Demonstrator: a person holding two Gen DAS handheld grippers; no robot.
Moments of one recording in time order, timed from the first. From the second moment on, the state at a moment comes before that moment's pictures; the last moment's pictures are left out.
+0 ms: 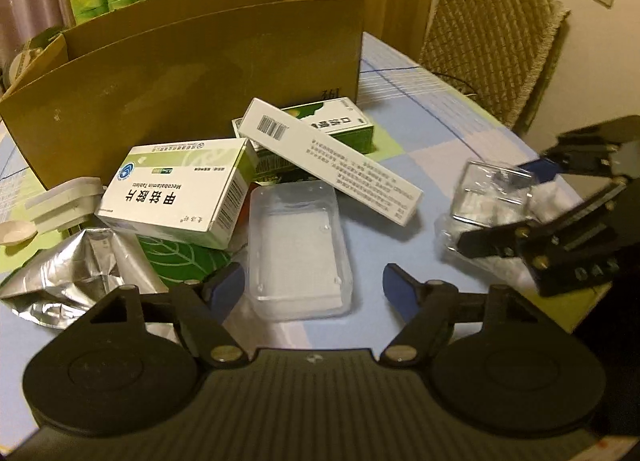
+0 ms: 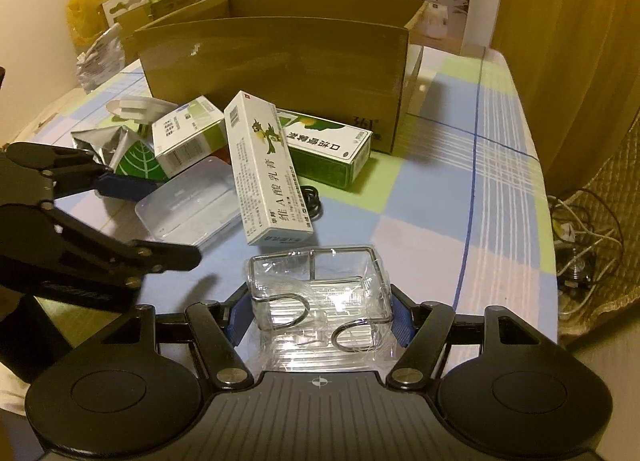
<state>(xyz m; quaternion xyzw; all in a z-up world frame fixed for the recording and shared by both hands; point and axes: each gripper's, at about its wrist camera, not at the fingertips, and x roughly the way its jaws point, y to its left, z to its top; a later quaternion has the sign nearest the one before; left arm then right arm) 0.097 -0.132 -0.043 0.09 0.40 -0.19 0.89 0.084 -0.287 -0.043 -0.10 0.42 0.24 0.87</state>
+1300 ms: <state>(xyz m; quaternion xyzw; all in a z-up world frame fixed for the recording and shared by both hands) 0.083 -0.095 0.017 0.07 0.39 -0.16 0.90 0.080 -0.263 0.019 -0.07 0.37 0.23 0.90</state>
